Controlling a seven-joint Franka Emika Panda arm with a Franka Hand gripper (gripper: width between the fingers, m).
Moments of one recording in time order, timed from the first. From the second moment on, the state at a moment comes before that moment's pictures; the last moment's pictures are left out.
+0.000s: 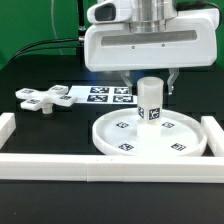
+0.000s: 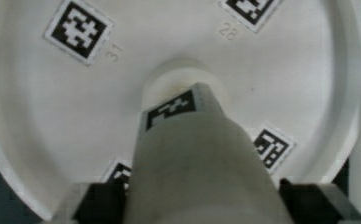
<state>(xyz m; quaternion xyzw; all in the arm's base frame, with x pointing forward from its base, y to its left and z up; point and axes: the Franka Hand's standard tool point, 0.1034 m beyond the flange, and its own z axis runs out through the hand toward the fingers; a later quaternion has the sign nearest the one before) 0.555 0.035 0.083 -0.99 0.13 -0.01 0.05</state>
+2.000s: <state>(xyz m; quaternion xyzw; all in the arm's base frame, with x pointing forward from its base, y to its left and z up) 0.558 0.035 0.083 -1.00 0.03 0.00 0.08</state>
